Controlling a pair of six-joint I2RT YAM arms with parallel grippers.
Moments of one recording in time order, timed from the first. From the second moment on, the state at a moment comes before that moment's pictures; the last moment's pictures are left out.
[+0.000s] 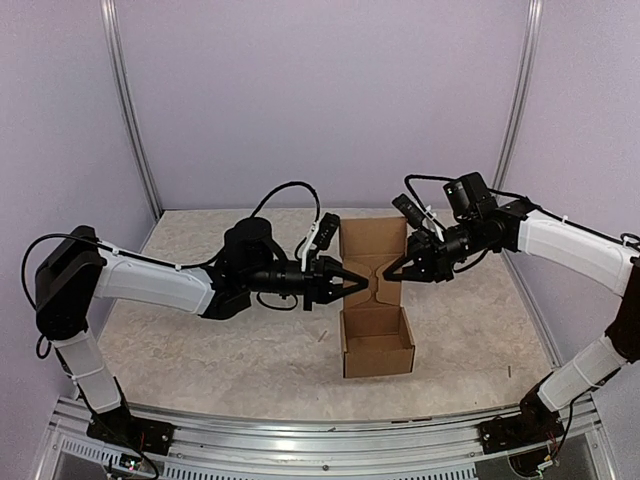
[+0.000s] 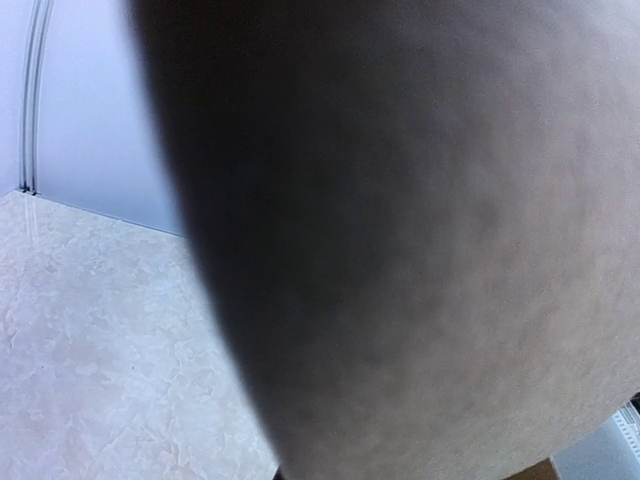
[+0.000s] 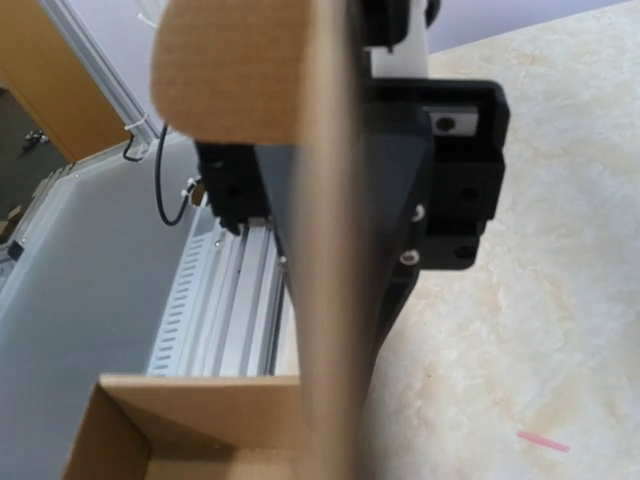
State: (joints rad) left arm -0.91 1.77 1.02 0.74 0.71 -0.26; right arm 0.51 1.45 1.17 -0.55 -1.14 -0.41
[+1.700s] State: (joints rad) left arm -0.89 1.74 0.89 1.00 0.65 -0.39; right arm 0.52 1.44 1.14 -0.51 -1.14 -0.38
